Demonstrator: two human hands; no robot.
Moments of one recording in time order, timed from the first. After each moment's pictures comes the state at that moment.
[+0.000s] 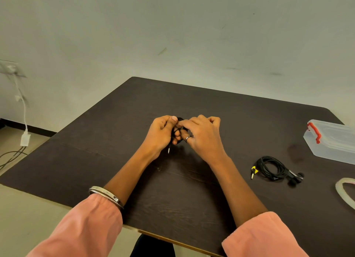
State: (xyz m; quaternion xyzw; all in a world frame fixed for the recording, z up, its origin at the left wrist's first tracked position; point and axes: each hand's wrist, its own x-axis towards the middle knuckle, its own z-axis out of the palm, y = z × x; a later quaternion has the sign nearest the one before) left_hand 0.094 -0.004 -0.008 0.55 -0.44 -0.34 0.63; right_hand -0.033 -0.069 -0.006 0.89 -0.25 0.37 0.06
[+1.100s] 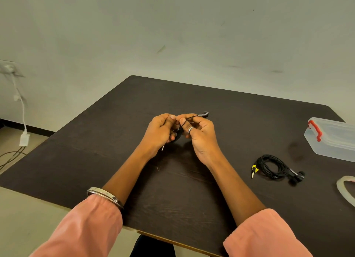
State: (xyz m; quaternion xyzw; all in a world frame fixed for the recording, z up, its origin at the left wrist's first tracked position) left_hand 0.099 -0.007 -0.008 0.63 -0.44 -0.28 0.57; right_hand -0.021 -0.057 -0.004 0.62 -0.23 0.44 -0.61
